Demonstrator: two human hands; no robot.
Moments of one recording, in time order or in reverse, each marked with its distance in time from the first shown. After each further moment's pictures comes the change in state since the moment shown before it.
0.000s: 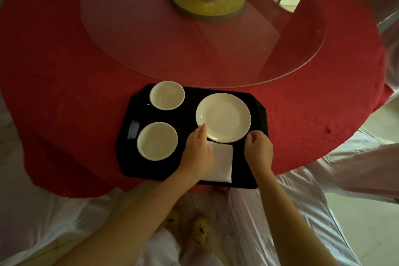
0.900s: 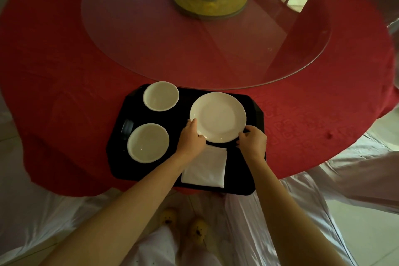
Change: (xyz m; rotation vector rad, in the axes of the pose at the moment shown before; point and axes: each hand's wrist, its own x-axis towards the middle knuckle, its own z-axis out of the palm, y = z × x) left_hand 0.051 0.003 0.007 -0.119 0.010 -0.229; right_hand 0.036 -0.005 0.004 0.145 -0.104 0.074
